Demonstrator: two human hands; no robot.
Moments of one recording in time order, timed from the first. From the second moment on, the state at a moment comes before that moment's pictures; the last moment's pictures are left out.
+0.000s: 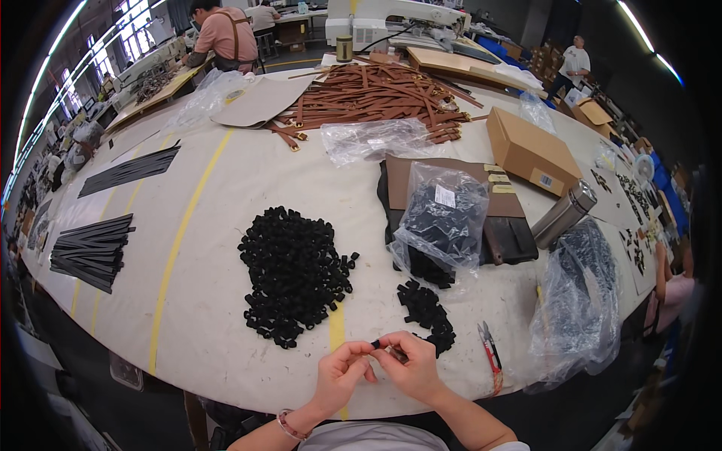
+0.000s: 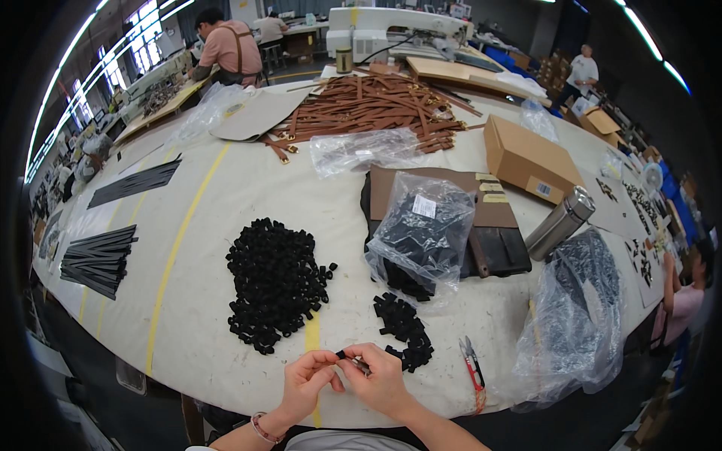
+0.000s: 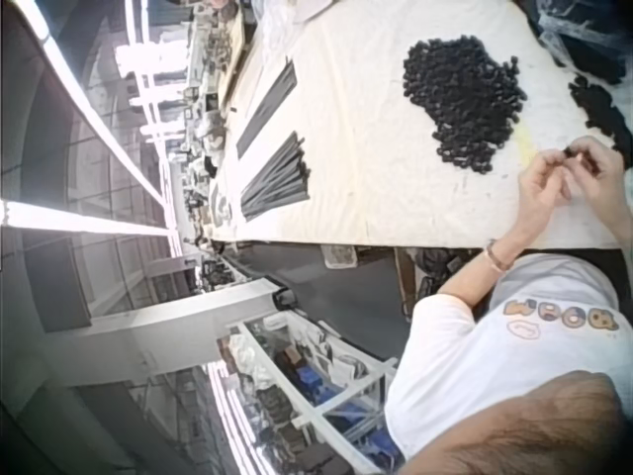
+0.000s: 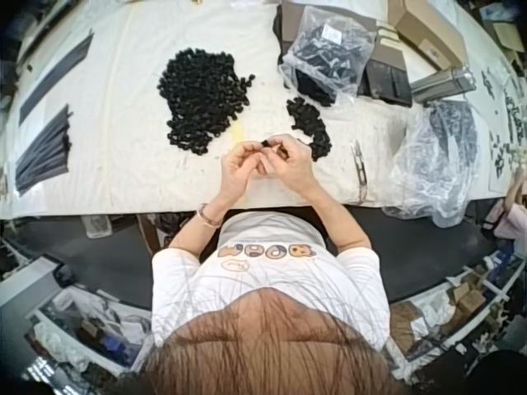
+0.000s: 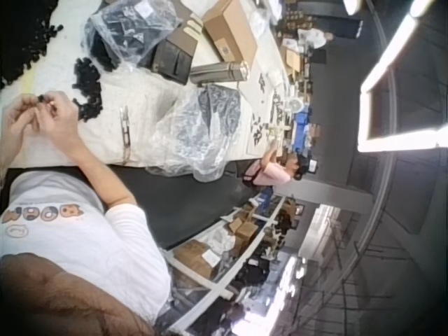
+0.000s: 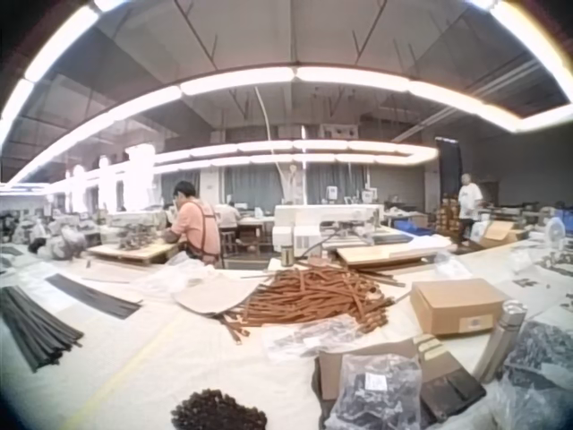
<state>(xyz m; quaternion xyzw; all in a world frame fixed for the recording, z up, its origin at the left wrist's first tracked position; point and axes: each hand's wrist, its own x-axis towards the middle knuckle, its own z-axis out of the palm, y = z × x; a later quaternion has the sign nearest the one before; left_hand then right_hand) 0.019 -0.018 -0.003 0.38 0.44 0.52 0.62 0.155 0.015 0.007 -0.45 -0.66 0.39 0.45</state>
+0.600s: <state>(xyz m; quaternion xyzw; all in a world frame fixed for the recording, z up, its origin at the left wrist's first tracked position) 0.019 -0.015 -0.001 0.39 0.43 0.56 0.59 0.156 0.013 0.002 -0.43 -0.67 0.44 0.42</state>
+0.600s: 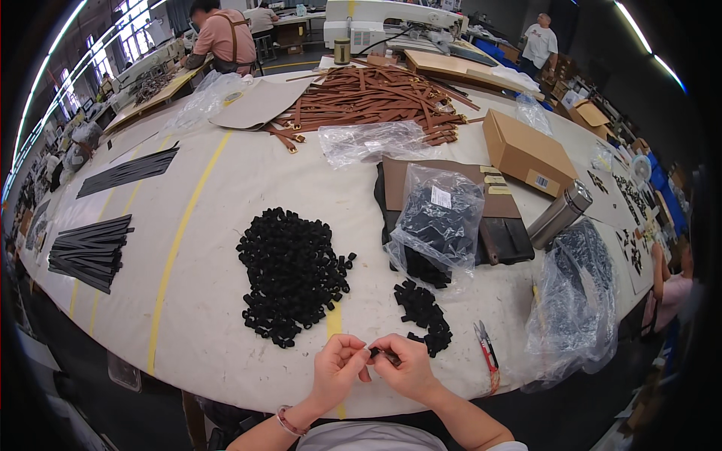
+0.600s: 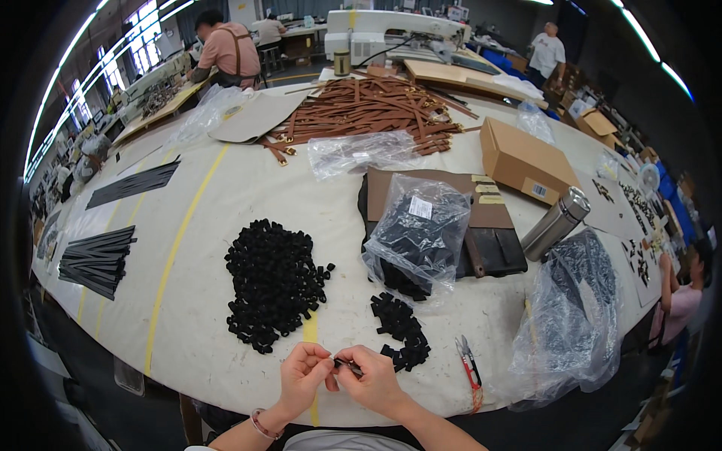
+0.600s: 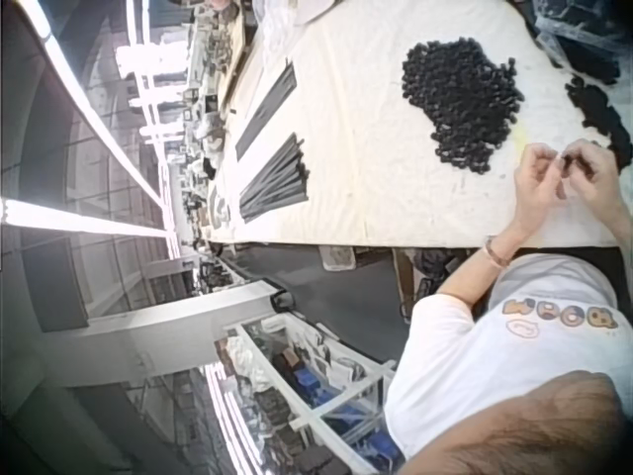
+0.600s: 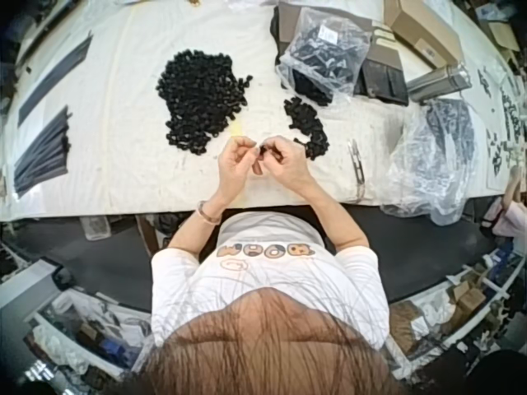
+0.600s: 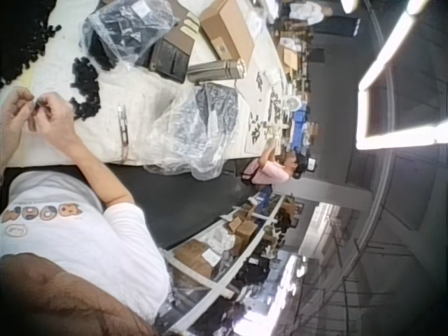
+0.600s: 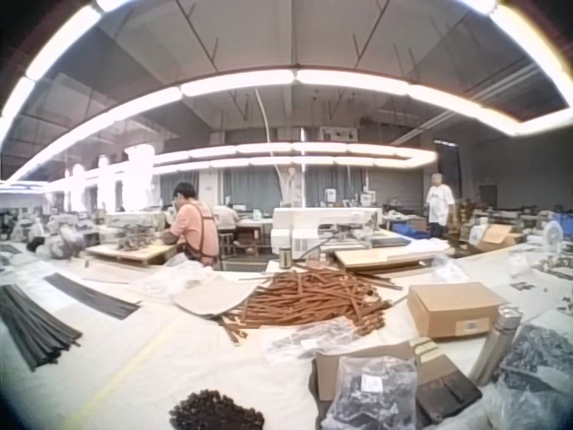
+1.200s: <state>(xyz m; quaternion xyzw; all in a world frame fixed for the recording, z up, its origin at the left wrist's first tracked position) 0.007 -0.007 0.000 0.30 0.35 0.50 0.73 0.156 0.012 0.010 -0.36 -0.81 0.19 0.43</state>
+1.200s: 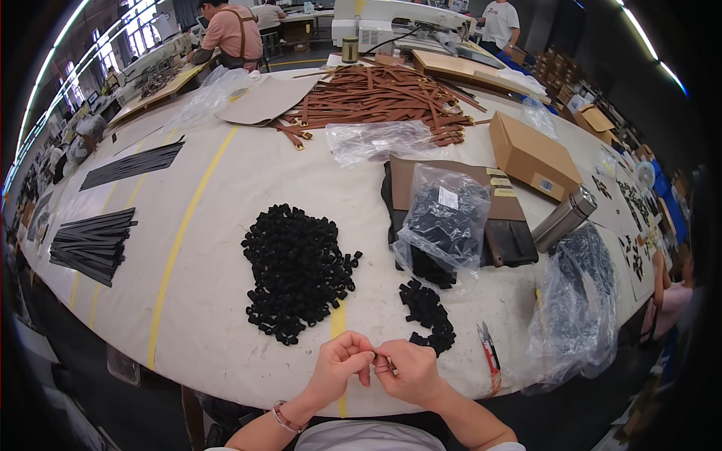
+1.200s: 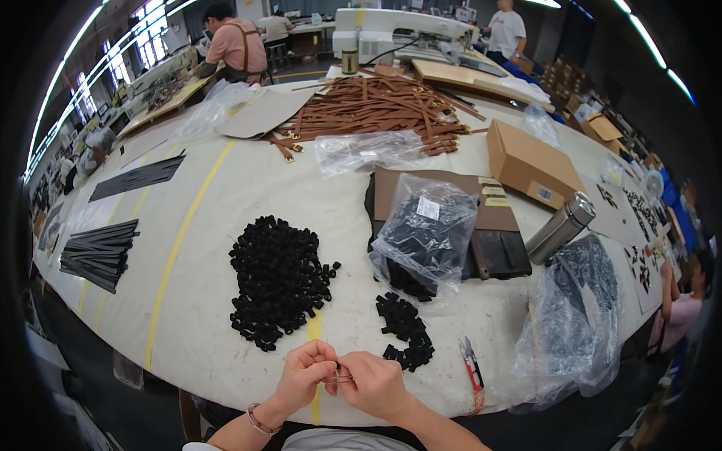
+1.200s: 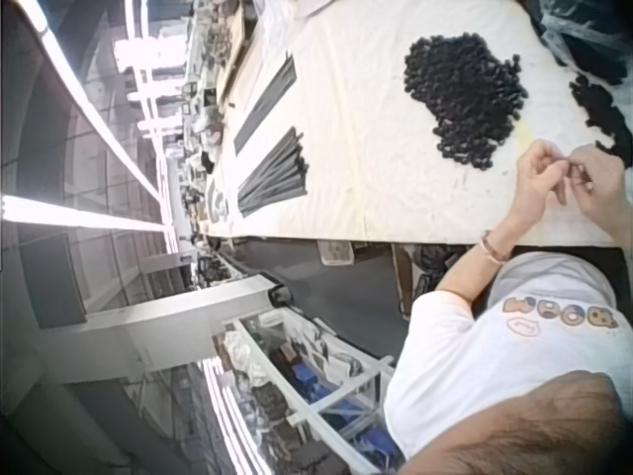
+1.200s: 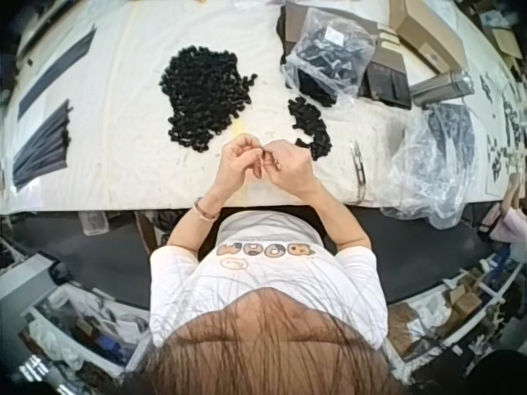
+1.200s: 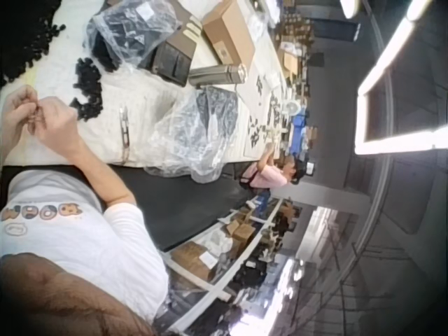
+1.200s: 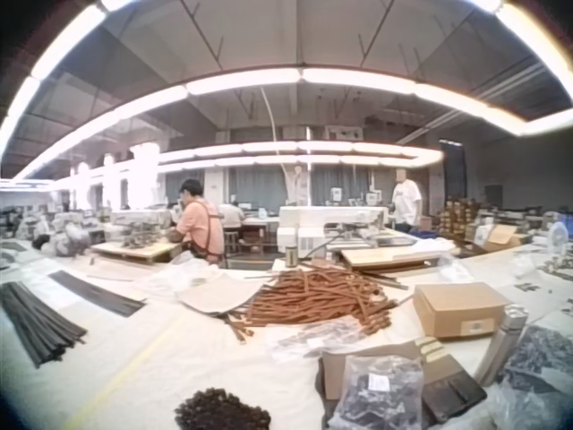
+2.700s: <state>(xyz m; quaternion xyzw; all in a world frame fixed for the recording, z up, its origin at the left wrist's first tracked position) 0.002 -0.017 -0.001 0.67 0.44 0.39 0.45 0.172 0.018 0.007 -0.37 -0.53 0.73 0.23</state>
